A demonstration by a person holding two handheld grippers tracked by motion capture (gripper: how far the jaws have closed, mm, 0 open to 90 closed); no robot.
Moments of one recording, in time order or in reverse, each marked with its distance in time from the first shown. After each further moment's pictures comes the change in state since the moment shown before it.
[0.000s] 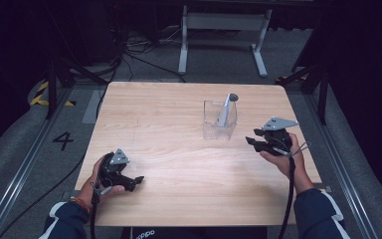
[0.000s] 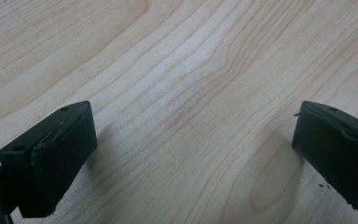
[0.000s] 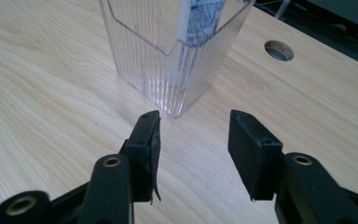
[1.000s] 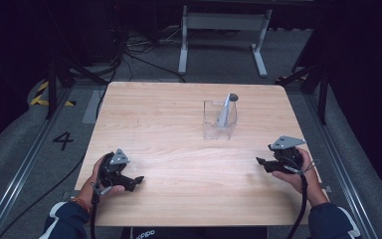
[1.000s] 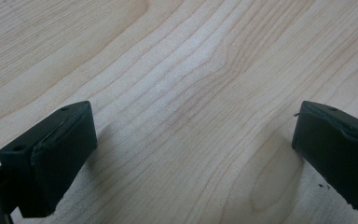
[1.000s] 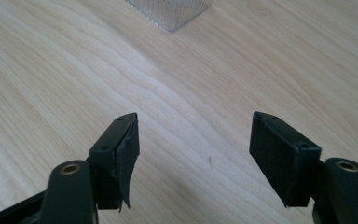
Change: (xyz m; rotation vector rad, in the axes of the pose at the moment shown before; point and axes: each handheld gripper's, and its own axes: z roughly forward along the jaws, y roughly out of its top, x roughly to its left) left arm 0.000 0.000 0.000 0.000 0.000 0.001; right arm -0.002 -0.058 -0.013 0.118 -0.013 -0.041
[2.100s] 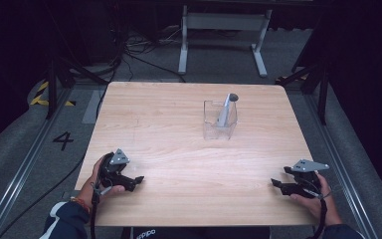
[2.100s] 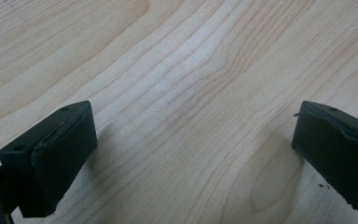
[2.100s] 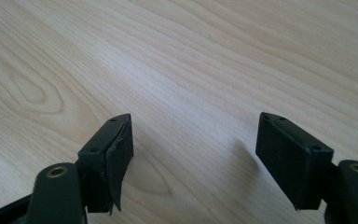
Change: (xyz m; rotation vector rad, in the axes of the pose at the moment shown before) left arm -0.001 0.000 0.000 -0.002 0.000 -0.010; right arm -0.002 -0.090 -0.017 0.001 0.040 0.159
